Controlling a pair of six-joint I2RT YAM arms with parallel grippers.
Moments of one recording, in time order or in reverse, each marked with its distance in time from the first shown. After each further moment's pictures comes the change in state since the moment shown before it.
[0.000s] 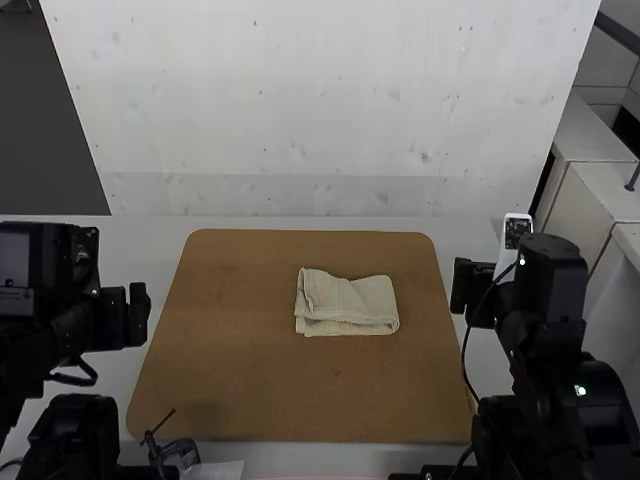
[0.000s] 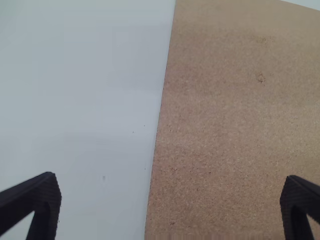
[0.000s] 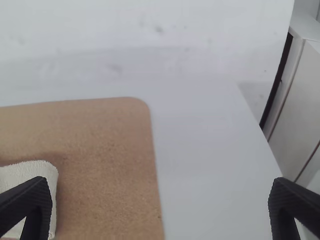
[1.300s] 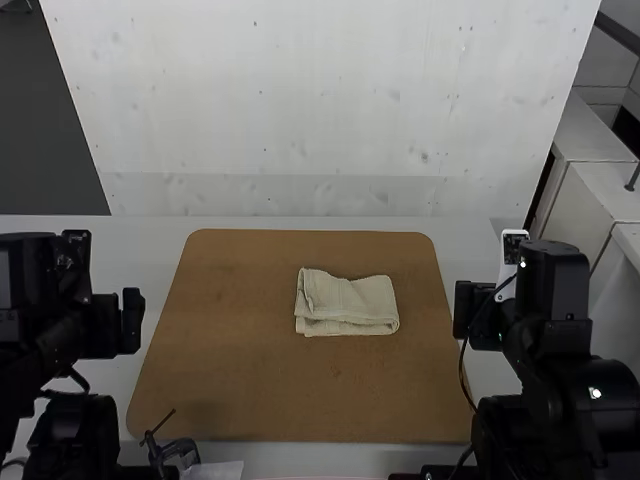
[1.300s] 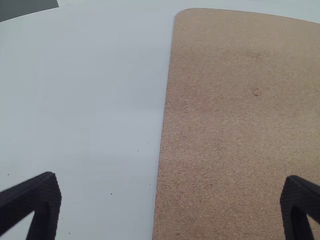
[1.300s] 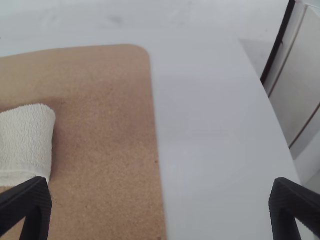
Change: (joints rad) left arm 0.048 -0.117 0.015 -0.037 0.049 0.091; right arm 0.000 0.001 0.079 -0.240 -0.013 -0.010
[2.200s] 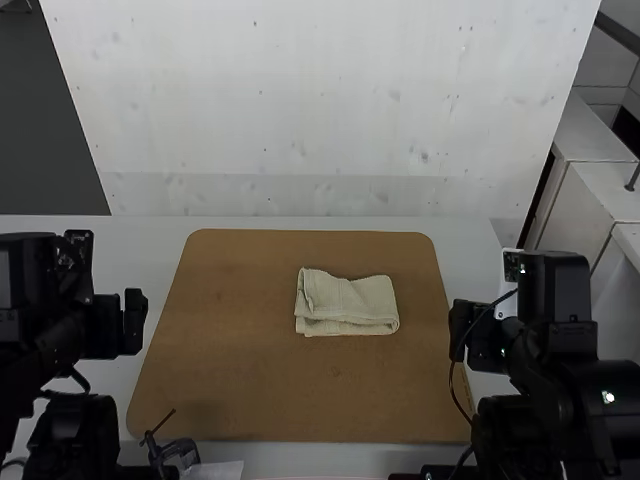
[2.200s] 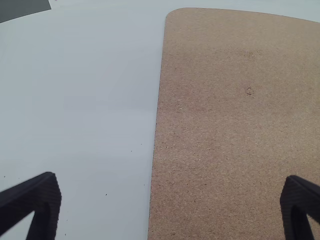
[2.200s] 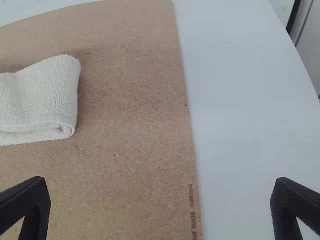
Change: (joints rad) left arm 0.000 0.000 0.000 0.000 0.021 0.005; right arm 0.000 0.000 0.046 -0.181 -0.084 0.093
